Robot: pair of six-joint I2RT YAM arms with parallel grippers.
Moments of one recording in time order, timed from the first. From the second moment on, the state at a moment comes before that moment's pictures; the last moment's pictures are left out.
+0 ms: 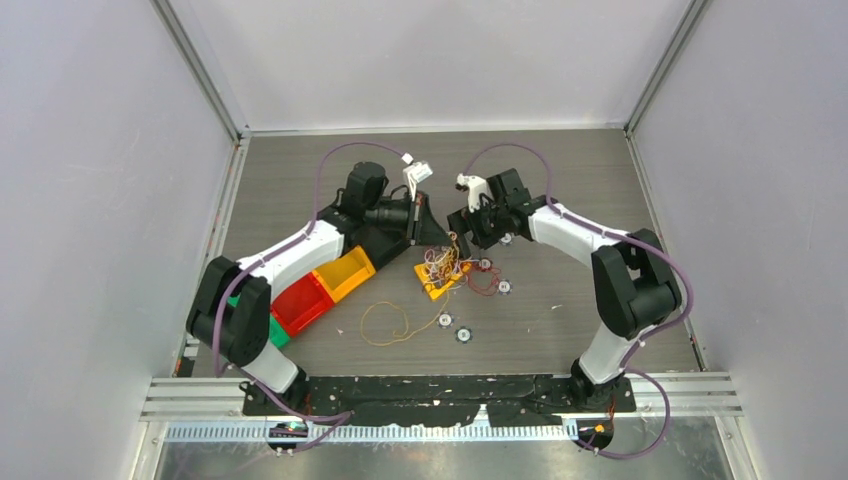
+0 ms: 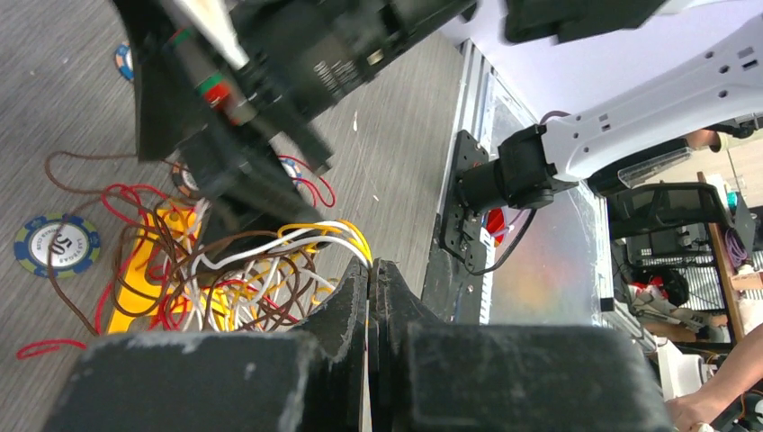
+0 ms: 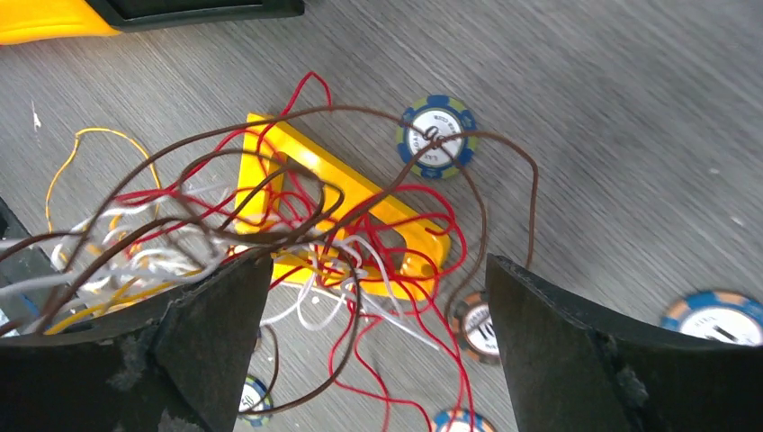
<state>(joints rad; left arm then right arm) -0.54 1.59 1.07 0.07 0.93 -0.40 0.43 1.70 1.13 -0.35 -0.46 -0.03</state>
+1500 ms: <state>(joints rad) -0.28 1.03 1.46 0.22 1.12 -0.79 -0.18 1.89 1.33 -0.47 -0.20 -0.28</state>
